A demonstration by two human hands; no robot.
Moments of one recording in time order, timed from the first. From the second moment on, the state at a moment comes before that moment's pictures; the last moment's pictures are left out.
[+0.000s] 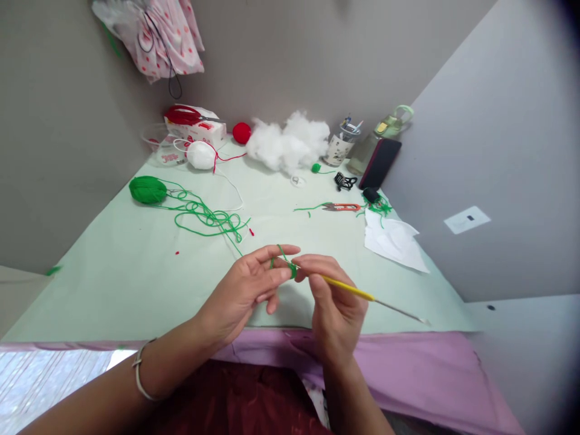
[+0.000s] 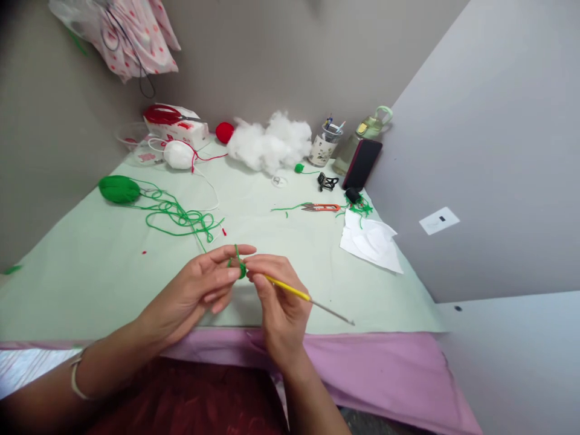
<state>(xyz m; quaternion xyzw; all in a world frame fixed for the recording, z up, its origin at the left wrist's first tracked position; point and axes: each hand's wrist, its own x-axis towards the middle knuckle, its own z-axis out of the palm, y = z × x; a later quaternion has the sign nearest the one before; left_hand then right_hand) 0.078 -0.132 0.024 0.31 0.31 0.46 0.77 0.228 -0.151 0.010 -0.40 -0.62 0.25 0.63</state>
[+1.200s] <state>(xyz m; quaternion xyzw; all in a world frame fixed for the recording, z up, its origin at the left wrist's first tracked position) 0.074 -0.129 0.021 0.27 0.30 0.44 0.80 0.226 -0.155 -0.009 -0.42 -0.68 0.09 0.59</state>
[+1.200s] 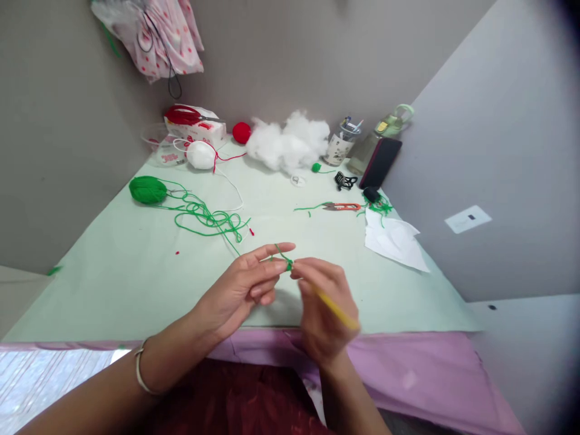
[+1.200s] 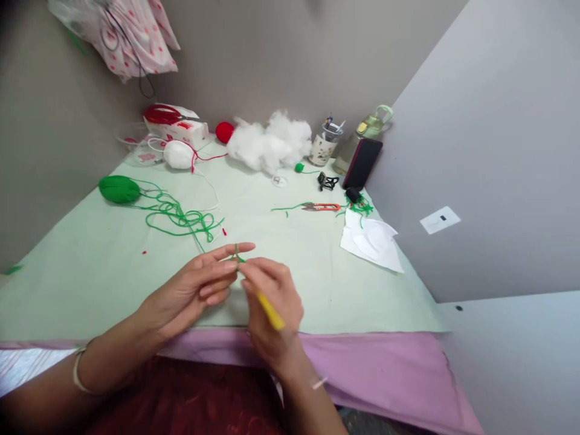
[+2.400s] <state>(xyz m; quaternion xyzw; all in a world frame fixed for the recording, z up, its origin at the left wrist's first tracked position) 0.073 -0.129 0.020 0.38 0.36 0.47 0.71 0.237 -0.153 0.005 -0.39 -0.60 0.30 0.62</state>
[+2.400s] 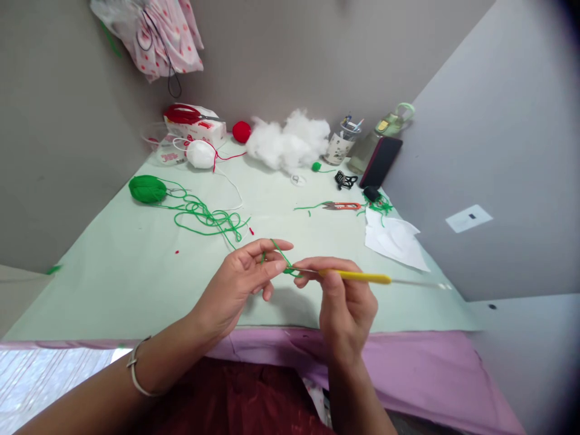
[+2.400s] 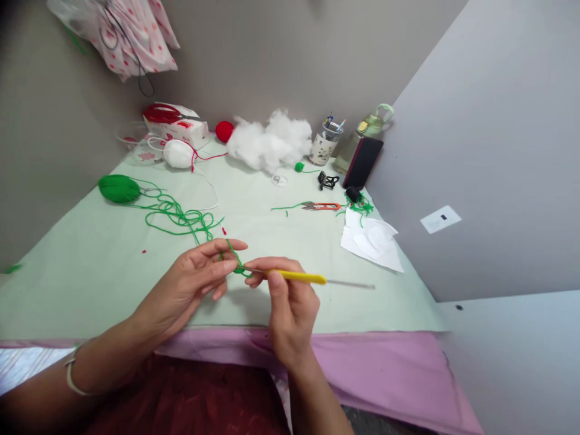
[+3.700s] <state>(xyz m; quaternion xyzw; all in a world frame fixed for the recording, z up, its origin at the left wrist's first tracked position) 0.079 -0.136 0.022 0.41 0.38 0.49 0.67 0.234 -0.159 -0.007 -0.39 -0.75 0.02 0.53</state>
